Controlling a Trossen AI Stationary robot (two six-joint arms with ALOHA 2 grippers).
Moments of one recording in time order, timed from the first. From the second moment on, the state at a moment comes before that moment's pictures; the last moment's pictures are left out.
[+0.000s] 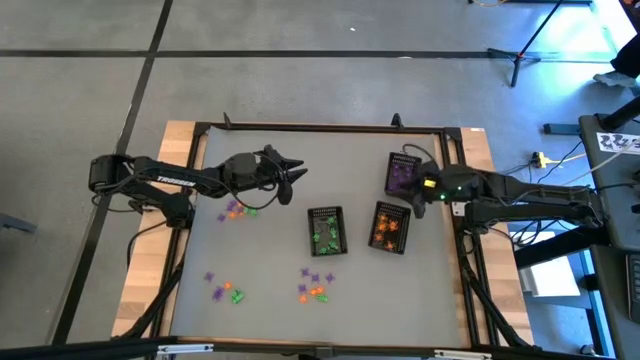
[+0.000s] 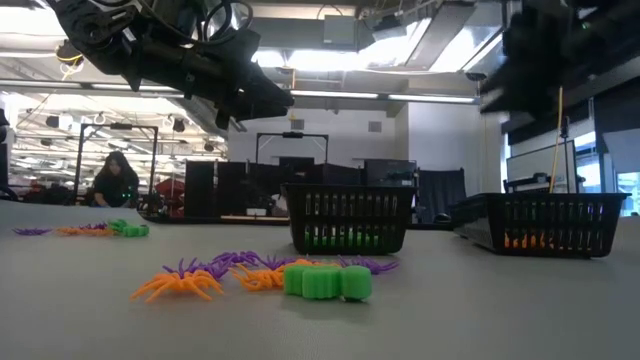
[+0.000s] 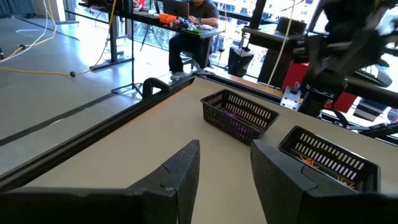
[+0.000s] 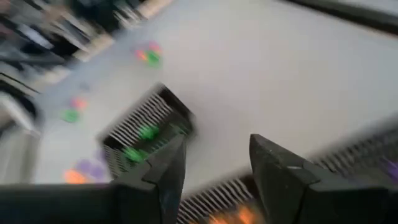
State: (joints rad) left arm 0.24 1.31 0.51 0.64 -0.18 -0.23; right arm -0.12 0.61 0.52 -0.38 0.07 0.53
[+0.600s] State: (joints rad) left arm 0.24 1.31 0.51 0.64 -0.18 -0.23; right arm 0.13 0.92 0.54 0.07 0.05 0.53
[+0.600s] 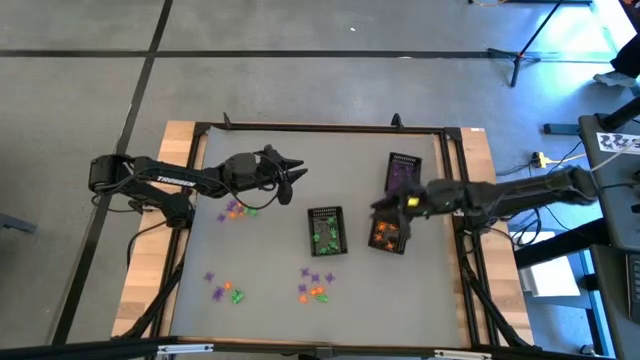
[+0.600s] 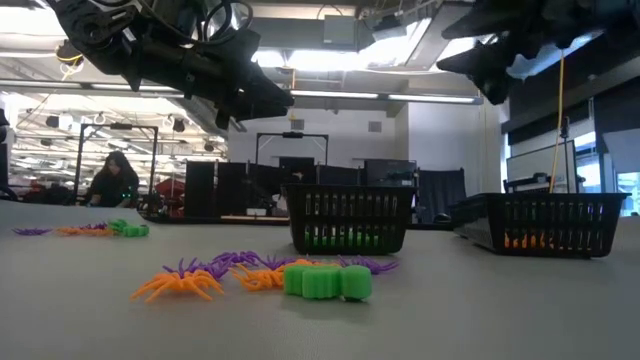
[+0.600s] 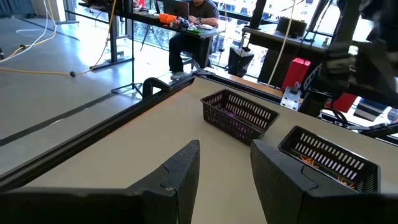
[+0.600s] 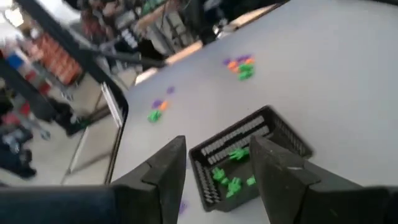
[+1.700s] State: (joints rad) left arm 0.24 1.31 0.51 0.64 -0.18 -0.23; right arm 0.58 1.76 0.90 0.32 0.35 0.40
